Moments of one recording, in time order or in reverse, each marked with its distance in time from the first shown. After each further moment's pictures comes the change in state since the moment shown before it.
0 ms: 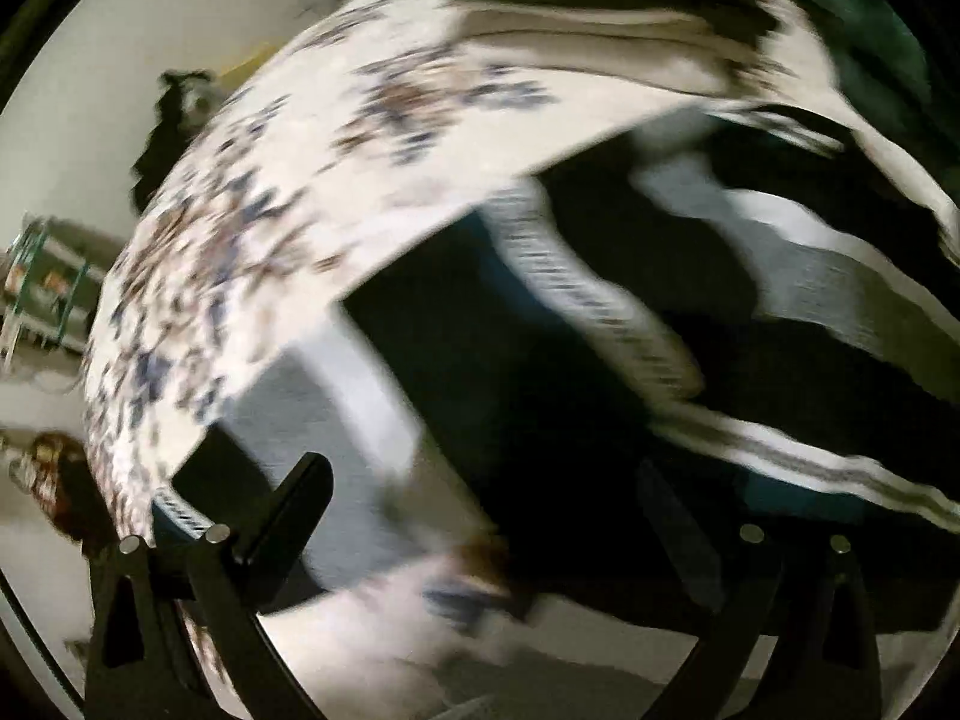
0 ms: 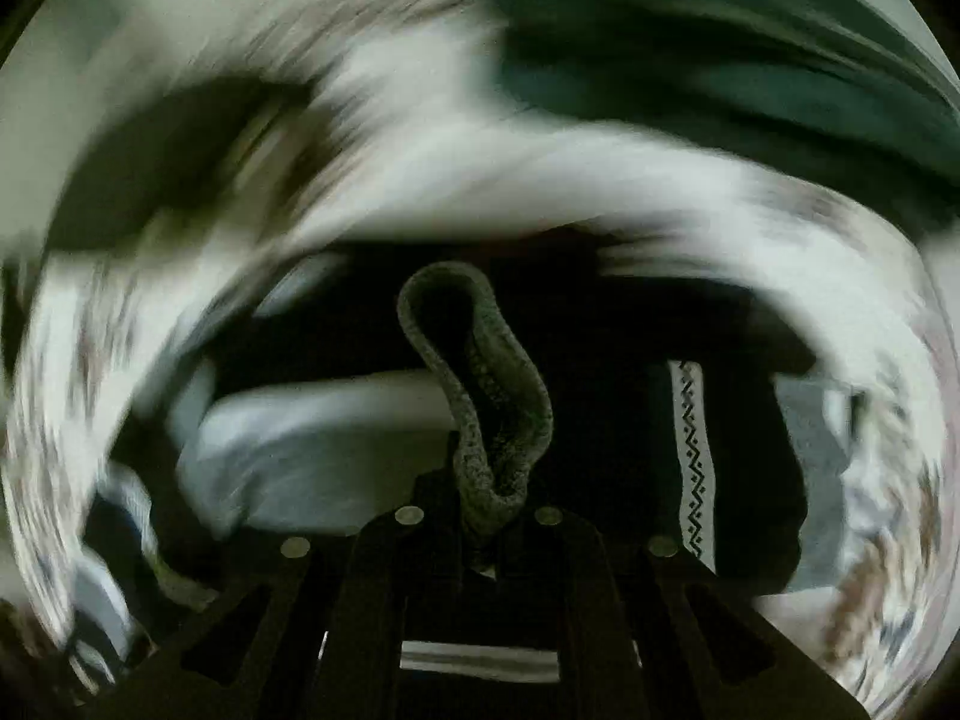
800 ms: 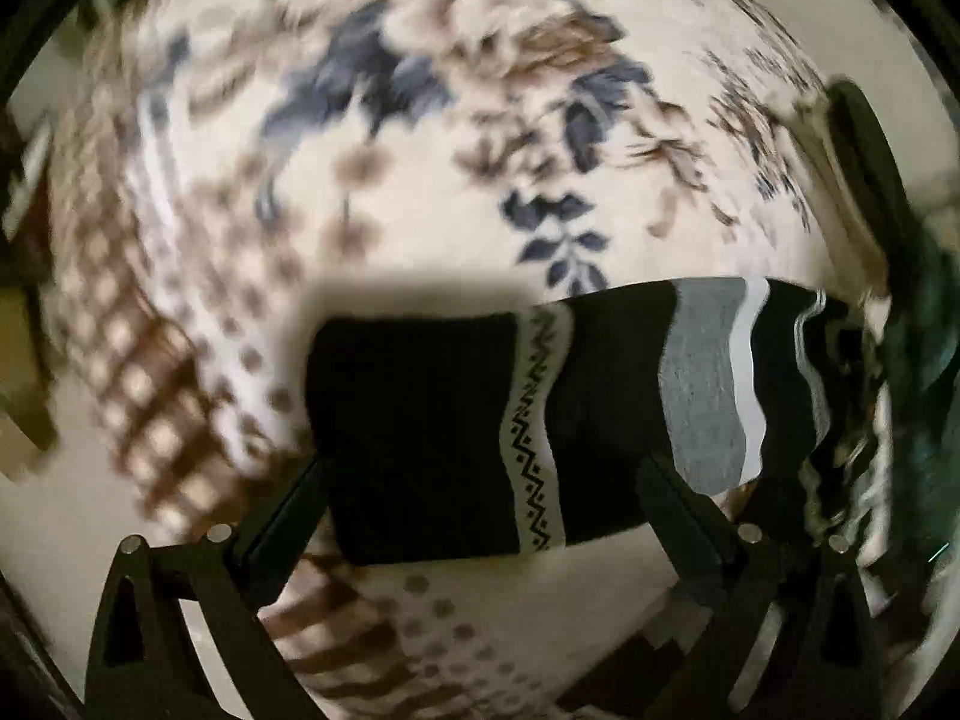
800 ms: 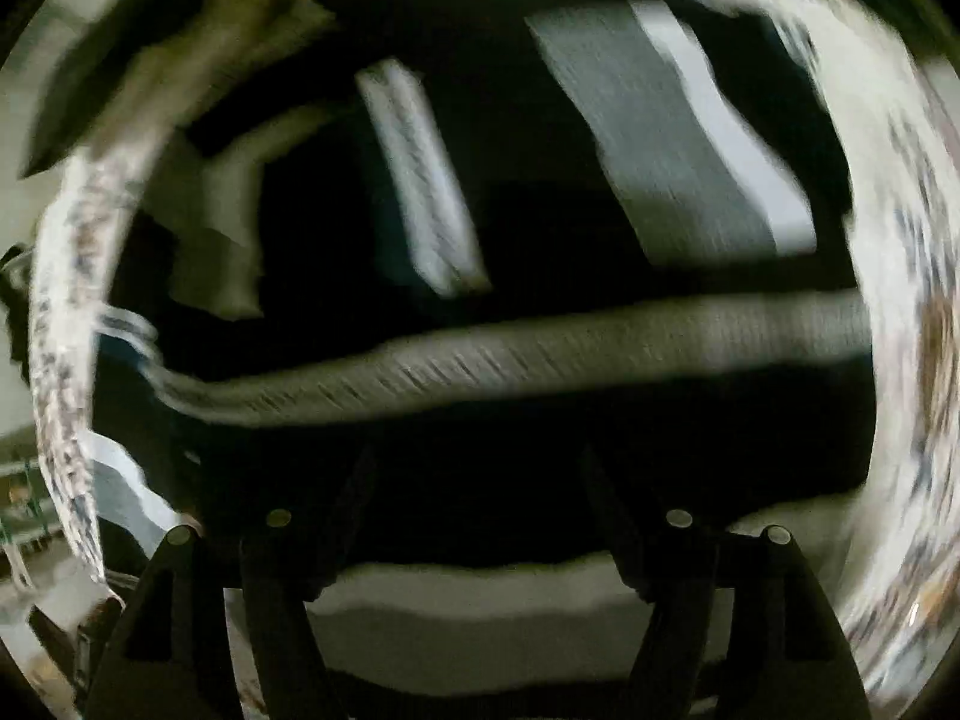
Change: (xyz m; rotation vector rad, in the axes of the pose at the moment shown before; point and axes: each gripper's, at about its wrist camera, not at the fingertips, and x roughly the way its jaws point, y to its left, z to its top) left arm 0.063 0.254 -0.111 -0.603 0.210 -0.414; right arm 0.001 -0.033 -0.156 0.319 0.324 0.067
